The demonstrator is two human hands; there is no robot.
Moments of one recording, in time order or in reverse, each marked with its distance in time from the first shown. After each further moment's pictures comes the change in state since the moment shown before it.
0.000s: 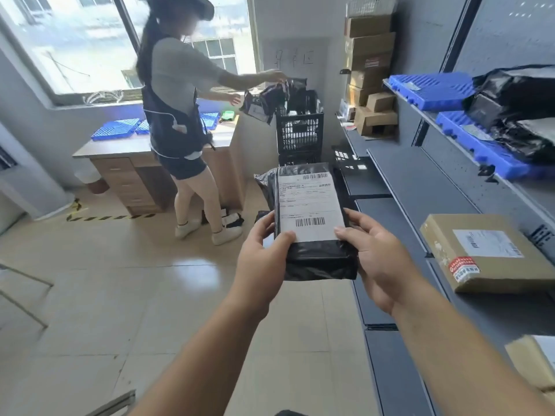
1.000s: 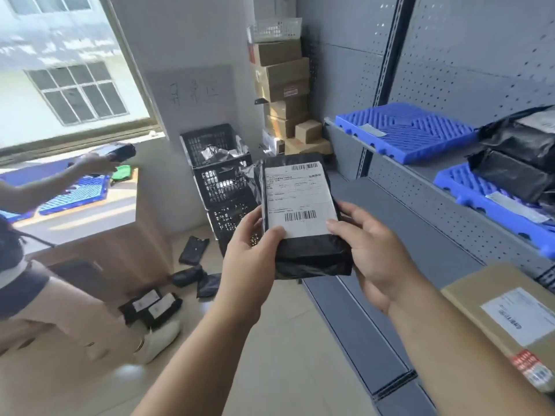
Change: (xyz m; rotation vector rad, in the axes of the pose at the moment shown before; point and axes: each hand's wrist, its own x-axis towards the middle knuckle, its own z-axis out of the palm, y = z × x) left_hand 0.437 0.074 0.070 0.034 -0.328 0.037; right_hand 0.385 -0.082 0.034 -0.032 0.288 -0.196
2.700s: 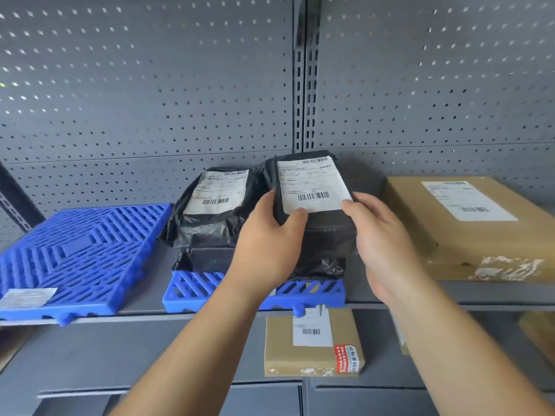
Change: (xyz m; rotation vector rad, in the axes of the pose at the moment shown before) left_hand 0.060 0.055 0.437 0.323 -1.220 0.365; right_hand -0.031 -0.141 -0.284 -0.197 1.444 -0.324
